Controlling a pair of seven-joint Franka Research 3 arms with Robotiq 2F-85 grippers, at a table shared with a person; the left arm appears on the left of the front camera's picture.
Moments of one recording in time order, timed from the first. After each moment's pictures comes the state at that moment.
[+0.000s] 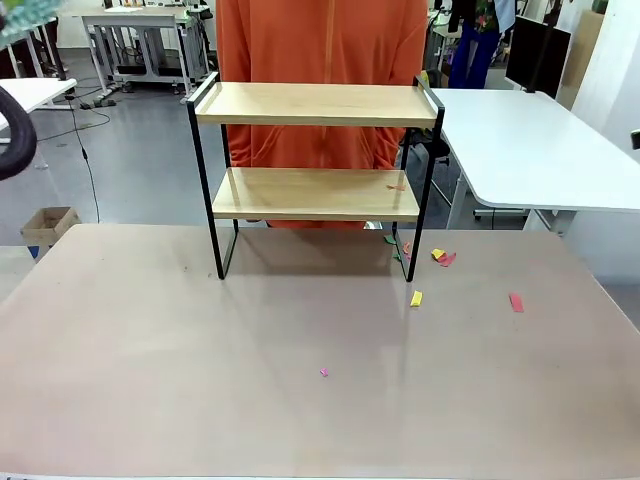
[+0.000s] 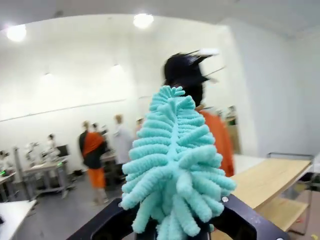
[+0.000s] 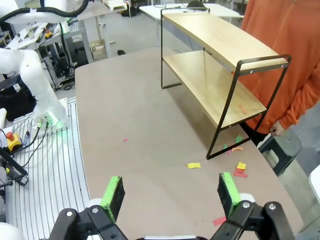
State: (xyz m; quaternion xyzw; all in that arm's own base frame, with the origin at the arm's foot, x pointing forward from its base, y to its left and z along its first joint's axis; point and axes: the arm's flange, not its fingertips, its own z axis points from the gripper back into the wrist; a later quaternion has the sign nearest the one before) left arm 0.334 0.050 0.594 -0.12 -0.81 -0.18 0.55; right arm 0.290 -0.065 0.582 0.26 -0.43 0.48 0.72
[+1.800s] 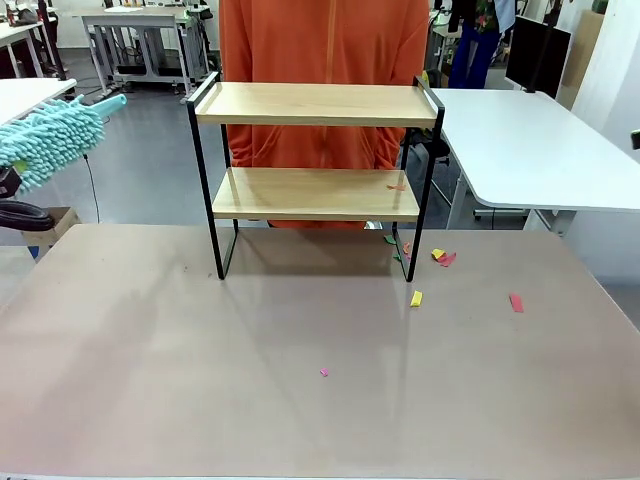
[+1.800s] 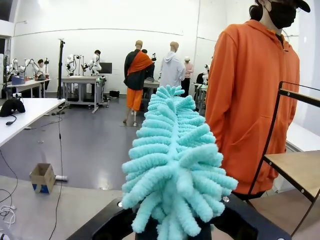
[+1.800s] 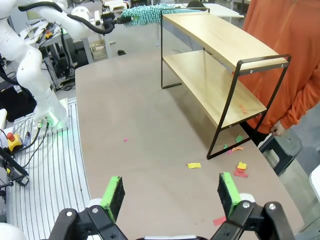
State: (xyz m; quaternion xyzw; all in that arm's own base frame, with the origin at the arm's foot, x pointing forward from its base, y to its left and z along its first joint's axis) left arm 0.398 0.140 0.383 -0.11 -0.72 -0.02 0.68; right arm 0.290 -0.065 0.582 0.27 -0.43 0.47 0.72
